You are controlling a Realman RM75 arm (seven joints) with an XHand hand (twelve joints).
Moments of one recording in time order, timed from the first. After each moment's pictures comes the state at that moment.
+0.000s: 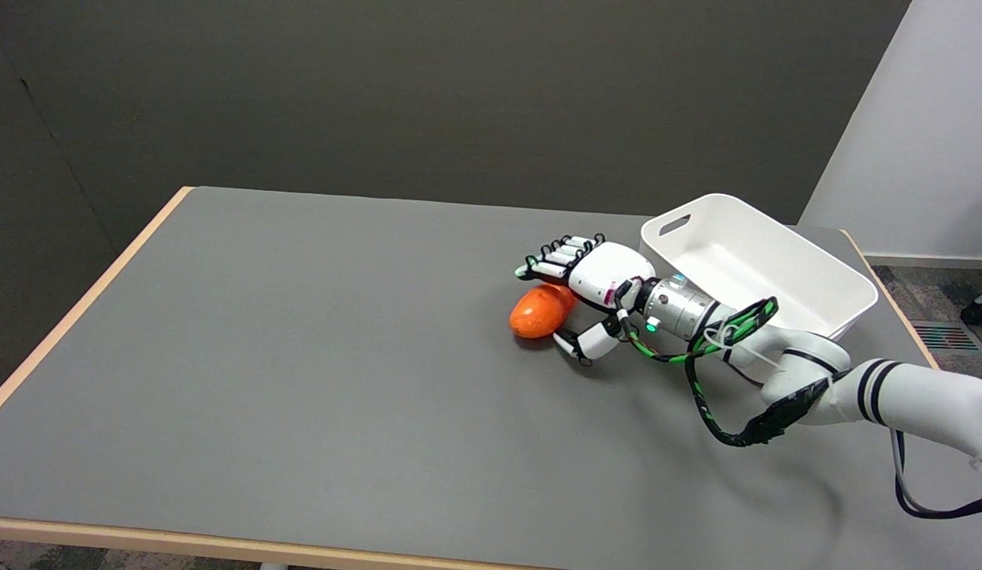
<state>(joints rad) 0.55 -0.76 0.48 -0.89 -2.60 0.68 0.37</state>
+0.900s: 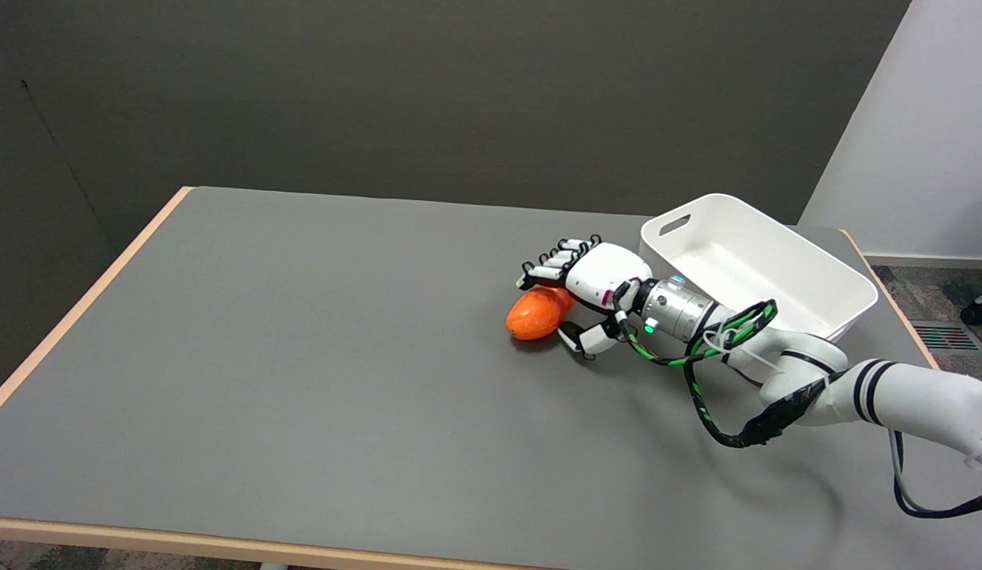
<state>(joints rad) 0.56 -0.78 0.44 -0.86 -2.60 0.73 0.40</state>
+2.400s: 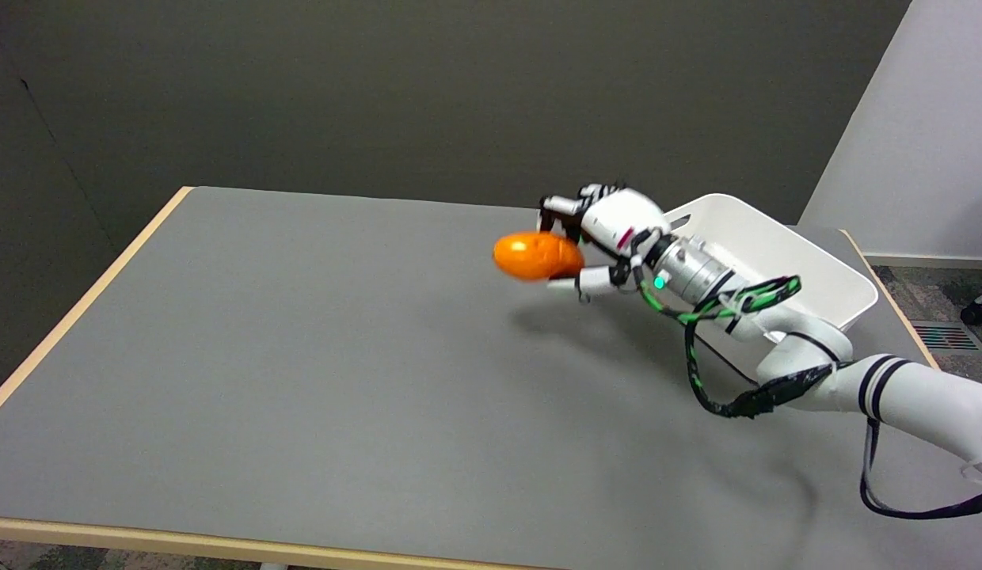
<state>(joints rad) 0.47 -0.78 0.75 -0.97 -2.60 0.71 0.46</state>
